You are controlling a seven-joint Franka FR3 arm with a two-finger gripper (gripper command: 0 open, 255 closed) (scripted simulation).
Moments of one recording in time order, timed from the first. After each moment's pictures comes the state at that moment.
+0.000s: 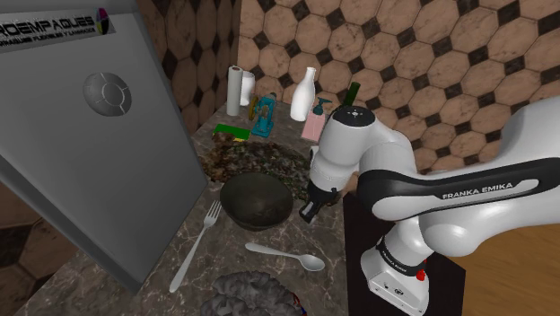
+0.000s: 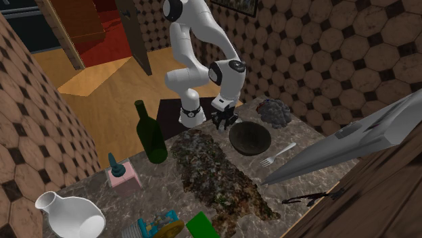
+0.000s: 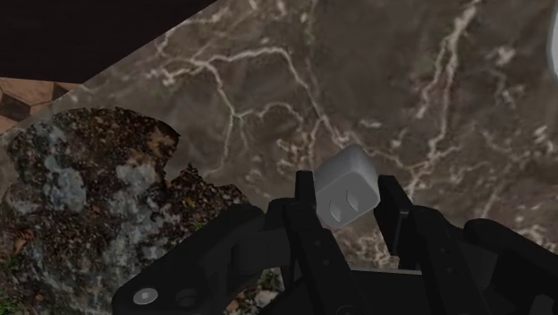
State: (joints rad) arm 0.22 -0.71 0.48 -2.87 0.21 2.15 0.45
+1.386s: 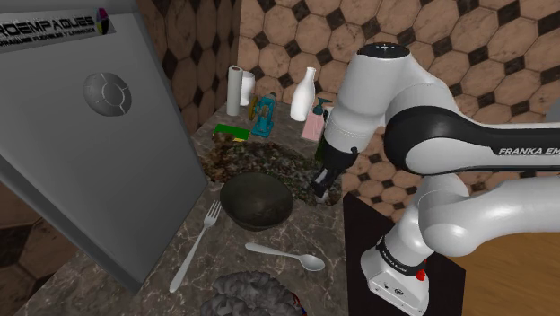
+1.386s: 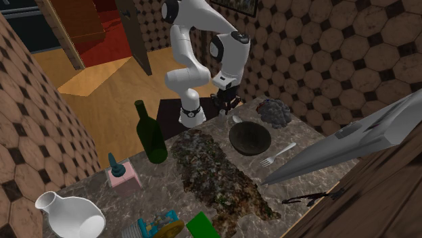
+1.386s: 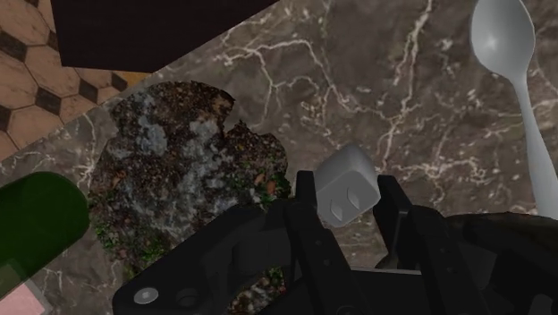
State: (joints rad) arm 0.20 -0.83 0.39 -2.66 0.16 1.82 0.42
